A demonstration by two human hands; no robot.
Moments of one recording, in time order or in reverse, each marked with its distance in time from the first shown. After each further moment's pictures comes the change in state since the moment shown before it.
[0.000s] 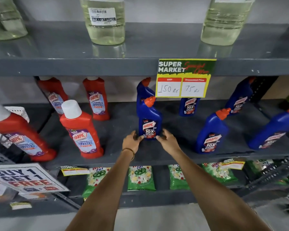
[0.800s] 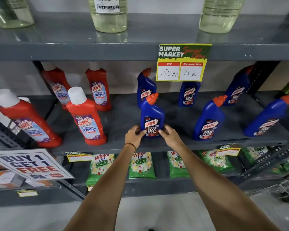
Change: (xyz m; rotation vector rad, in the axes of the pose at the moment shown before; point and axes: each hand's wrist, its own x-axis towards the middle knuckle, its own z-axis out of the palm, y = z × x) left_hand -0.036 -0.012 0.003 -0.146 0.016 0.077; right_hand -0.030 0.017 -0.001 -0.009 -0.016 -0.040
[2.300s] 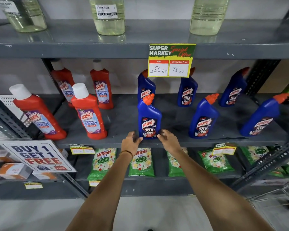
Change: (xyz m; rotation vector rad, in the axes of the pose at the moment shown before) left_hand -0.049 -0.013 0.004 0.198 0.064 -0.041; right_hand -0.044 0.005 -0.006 -0.106 0.001 -0.004
